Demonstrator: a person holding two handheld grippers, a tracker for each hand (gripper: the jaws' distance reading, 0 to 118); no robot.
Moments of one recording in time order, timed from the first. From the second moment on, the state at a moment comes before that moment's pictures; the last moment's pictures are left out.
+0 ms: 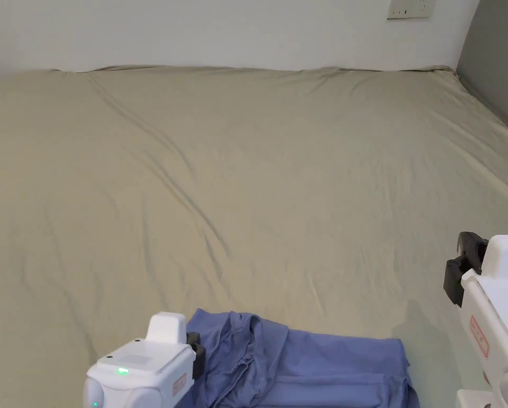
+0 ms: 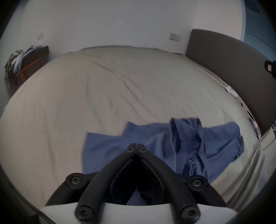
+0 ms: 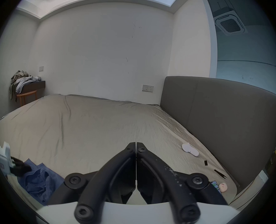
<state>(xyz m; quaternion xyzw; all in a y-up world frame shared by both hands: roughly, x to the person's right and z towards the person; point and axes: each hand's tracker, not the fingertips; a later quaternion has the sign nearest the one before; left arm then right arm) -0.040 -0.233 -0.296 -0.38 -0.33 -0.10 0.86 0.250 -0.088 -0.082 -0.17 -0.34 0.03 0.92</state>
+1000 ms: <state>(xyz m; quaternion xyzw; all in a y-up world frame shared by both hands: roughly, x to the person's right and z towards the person) -0.136 -0.188 -0.371 -0.47 -0.37 0.12 0.79 0.244 -0.089 -0.085 -0.18 -0.34 0.02 0.92</state>
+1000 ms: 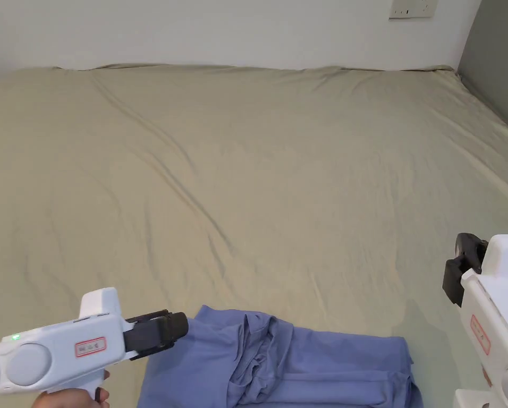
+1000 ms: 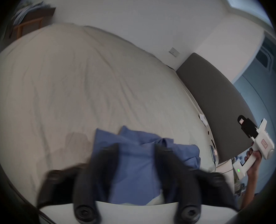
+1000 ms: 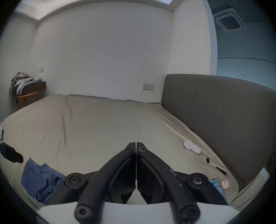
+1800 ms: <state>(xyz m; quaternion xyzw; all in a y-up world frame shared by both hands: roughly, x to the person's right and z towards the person) -0.134 -0.248 -0.368 -0.50 -0.37 0.12 0.77 0.242 -0.092 -0.094 -0.20 -0.33 0.02 0.92</state>
